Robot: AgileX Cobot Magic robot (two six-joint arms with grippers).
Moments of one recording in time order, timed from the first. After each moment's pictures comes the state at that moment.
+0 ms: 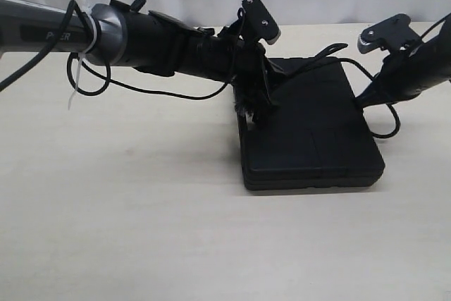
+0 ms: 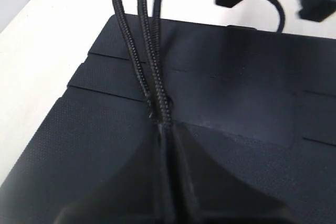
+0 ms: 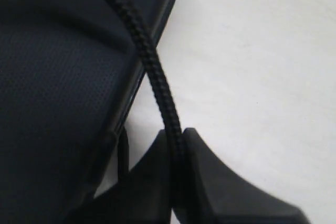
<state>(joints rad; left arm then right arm) -0.59 2.19 -1.50 -1.55 0.40 1.96 -0.04 1.90 -1.12 0.13 0.33 -0.59</state>
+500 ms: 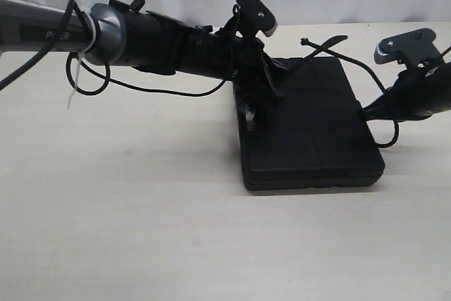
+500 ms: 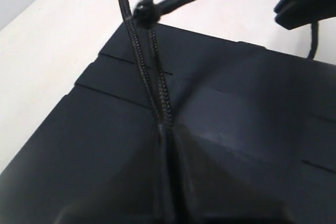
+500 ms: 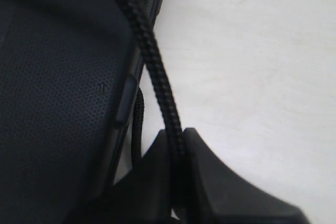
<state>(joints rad) -0.59 2.19 -1.50 -1.62 0.41 1.92 -0.04 1.76 -0.90 0.22 0.20 -0.51</state>
